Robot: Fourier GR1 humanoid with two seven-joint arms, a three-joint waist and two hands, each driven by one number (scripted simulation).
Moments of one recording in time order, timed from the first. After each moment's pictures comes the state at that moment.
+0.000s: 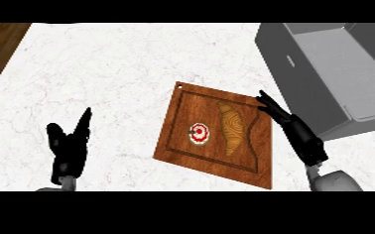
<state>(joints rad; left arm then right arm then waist) 0.01 0.28 -0.15 -1.31 0.28 0.27 0.12 -0.11 -0.38 0.32 -1.41 -0.13 0.02 -0.12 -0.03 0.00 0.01</state>
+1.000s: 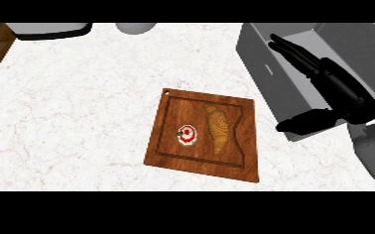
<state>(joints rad) 0.70 0.78 -0.13 -1.70 0.09 0.08 0.21 -0.43 -0.67 0.33 -1.62 0.19 0.04 -0.11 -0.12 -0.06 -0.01</state>
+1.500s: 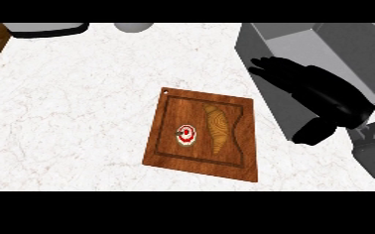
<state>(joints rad) 0.71 0.78 -0.10 -1.68 0.08 0.04 0.10 -0.52 -0.80 0.50 -1.65 0.37 0.22 -0.02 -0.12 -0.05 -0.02</state>
